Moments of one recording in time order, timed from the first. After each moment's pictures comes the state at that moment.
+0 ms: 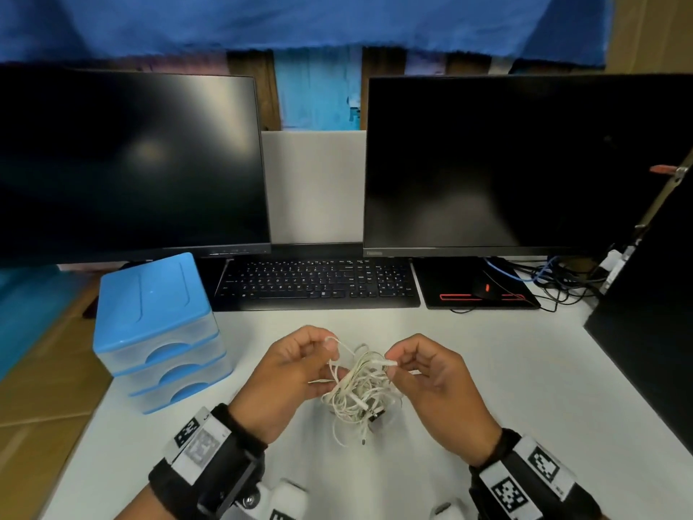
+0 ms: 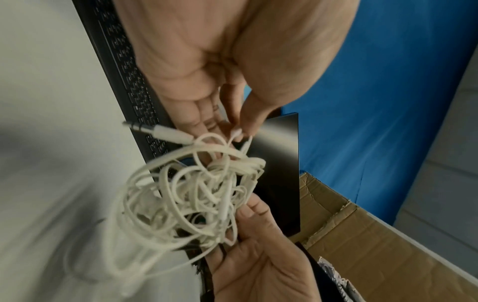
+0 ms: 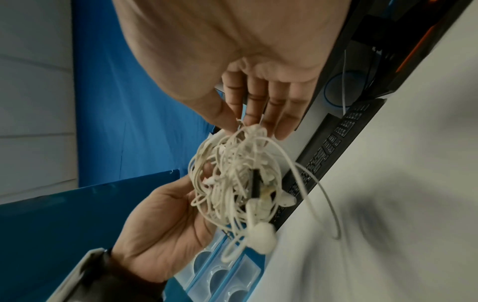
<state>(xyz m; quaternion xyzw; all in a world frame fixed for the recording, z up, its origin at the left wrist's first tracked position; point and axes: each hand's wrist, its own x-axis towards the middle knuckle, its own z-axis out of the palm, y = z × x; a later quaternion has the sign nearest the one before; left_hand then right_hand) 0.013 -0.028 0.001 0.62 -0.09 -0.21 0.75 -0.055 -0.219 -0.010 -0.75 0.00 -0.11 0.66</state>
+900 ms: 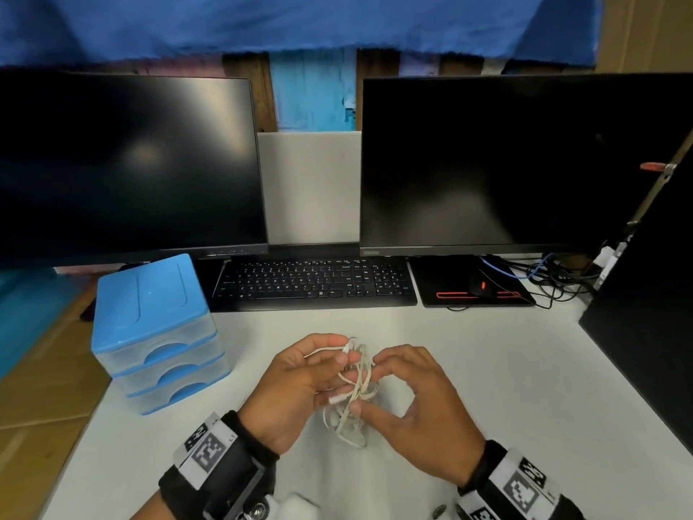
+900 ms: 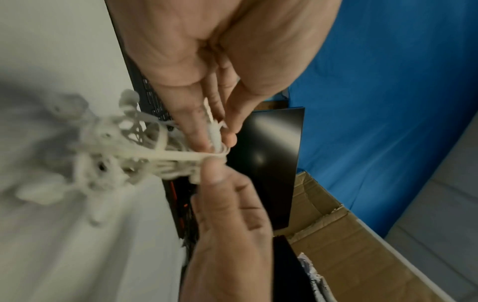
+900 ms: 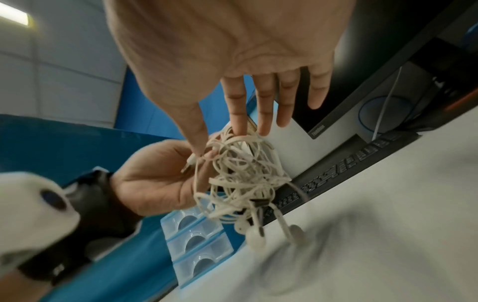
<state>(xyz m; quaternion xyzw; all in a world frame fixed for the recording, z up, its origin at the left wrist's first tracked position) 0.001 -0.036 0.002 0.58 -0.06 -0.24 0.78 -0.069 -0.207 -0.020 -0.90 -0.05 -0.14 0.40</state>
